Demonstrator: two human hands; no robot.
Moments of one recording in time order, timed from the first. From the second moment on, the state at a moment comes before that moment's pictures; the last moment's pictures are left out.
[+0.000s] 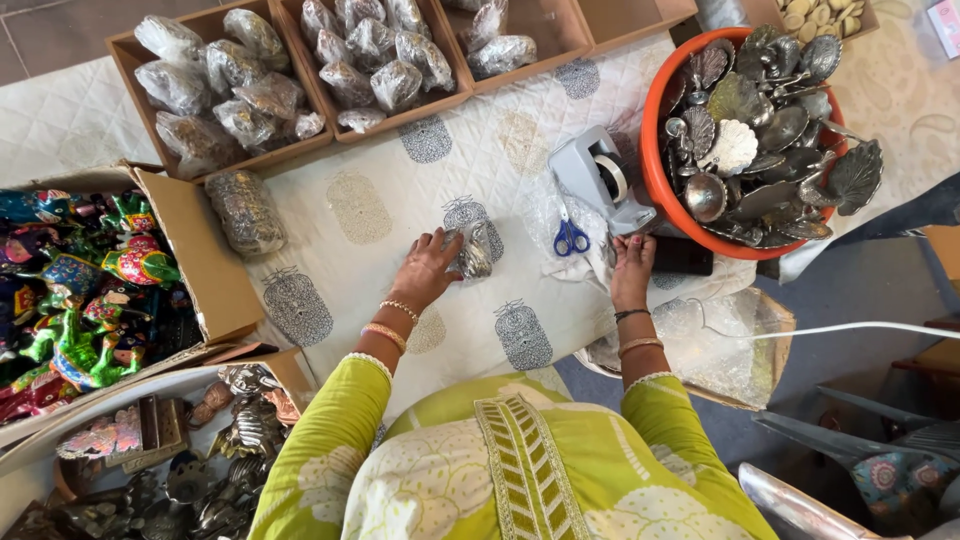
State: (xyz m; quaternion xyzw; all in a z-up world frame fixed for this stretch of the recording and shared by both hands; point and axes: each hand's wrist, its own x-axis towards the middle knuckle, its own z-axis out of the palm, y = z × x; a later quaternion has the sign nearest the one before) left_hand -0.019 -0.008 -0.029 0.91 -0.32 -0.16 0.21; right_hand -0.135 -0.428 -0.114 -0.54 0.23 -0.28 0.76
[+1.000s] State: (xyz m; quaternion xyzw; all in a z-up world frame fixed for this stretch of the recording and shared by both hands) left_hand -0.021 -0.008 -0.027 0.91 -0.33 -0.15 0.22; right_hand -0.136 -0.356 -0.090 -0.75 0.33 -0.26 0.51
